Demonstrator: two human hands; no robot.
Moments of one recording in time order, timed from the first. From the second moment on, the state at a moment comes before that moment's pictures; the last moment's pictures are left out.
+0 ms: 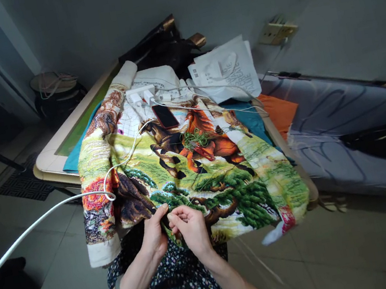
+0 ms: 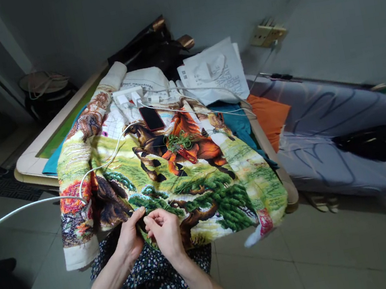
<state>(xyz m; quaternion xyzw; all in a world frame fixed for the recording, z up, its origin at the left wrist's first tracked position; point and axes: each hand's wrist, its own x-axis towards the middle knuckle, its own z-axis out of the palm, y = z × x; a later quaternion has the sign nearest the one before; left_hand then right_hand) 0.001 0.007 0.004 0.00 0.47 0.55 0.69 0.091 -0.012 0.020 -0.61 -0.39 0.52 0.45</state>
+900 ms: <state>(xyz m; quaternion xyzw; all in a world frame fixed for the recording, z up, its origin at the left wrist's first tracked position) 0.002 0.009 0.006 0.00 0.47 0.56 0.69 0.091 -0.014 0.013 -0.63 -0.47 0.44 0.44</state>
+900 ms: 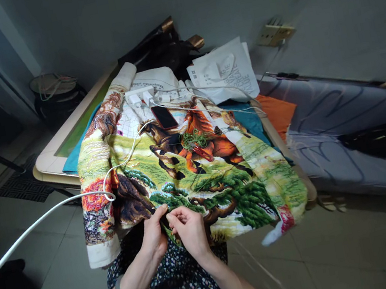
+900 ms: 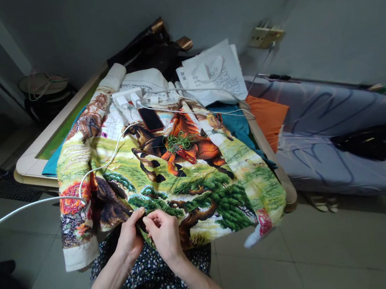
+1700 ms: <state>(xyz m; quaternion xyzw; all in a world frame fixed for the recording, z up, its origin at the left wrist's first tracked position) 0.004 0.010 0.011 0.00 0.49 0.57 0.67 0.091 -0.017 0.011 -0.62 -0.63 0.22 0.40</state>
